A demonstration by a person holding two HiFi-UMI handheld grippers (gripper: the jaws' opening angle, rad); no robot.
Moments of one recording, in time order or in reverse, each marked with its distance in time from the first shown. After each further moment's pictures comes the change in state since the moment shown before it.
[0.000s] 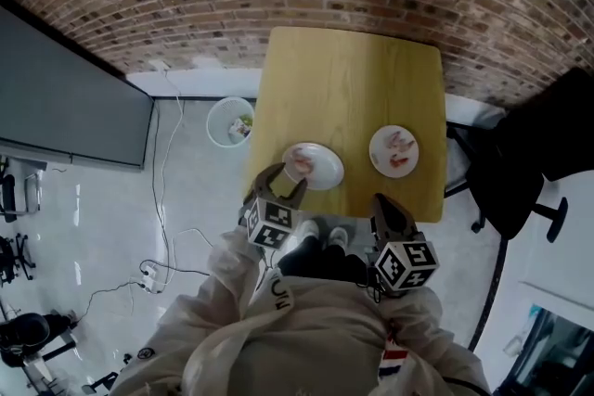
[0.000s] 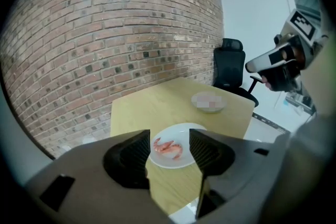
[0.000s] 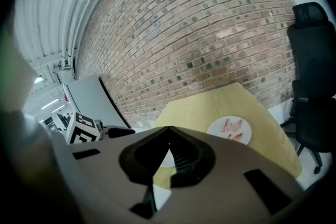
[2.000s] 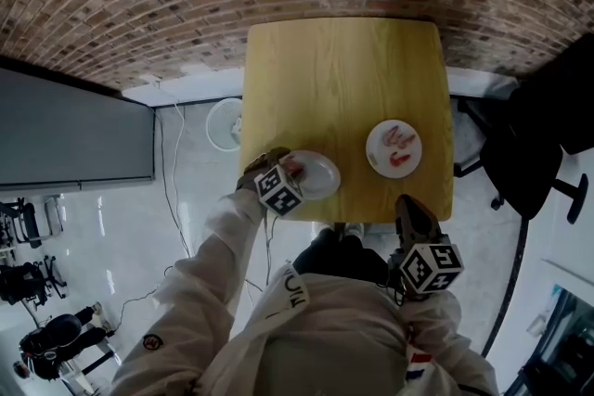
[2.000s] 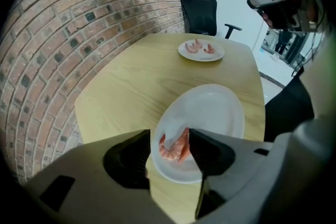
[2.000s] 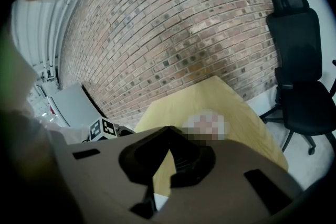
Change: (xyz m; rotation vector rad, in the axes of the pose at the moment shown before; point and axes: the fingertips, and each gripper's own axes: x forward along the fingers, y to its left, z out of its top) left arm 0.123 0.009 -0.040 0.426 0.399 -0.214; right arm 0.001 -0.090 -0.001 0.147 0.025 -0.106
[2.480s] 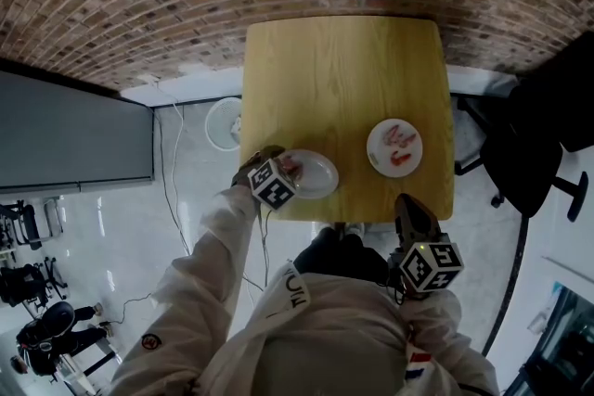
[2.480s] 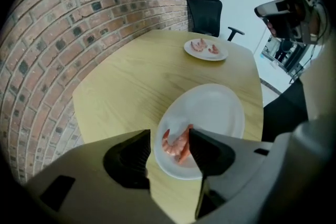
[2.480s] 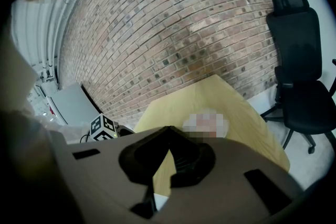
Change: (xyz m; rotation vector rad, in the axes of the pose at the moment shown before) left arm -0.001 0.010 -0.010 -0.059 0.018 -0.051; right arm 0.004 0.001 -0.003 0.003 0.008 -0.004
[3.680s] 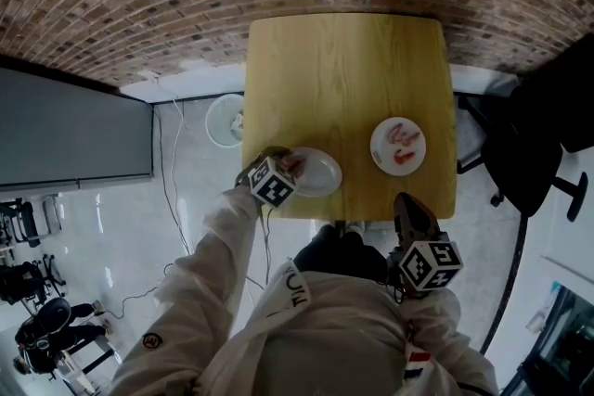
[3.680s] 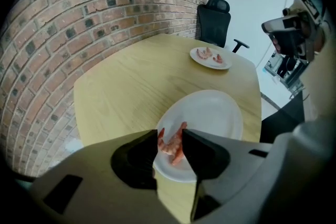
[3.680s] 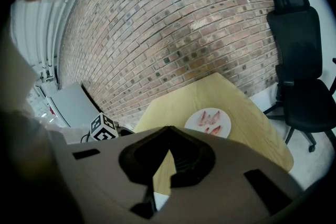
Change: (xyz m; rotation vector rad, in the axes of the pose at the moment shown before) left arm 0.002 0.003 -0.001 -0.120 -0.065 -0.013; right arm 0.006 0.009 -0.005 0.006 0.011 0.002
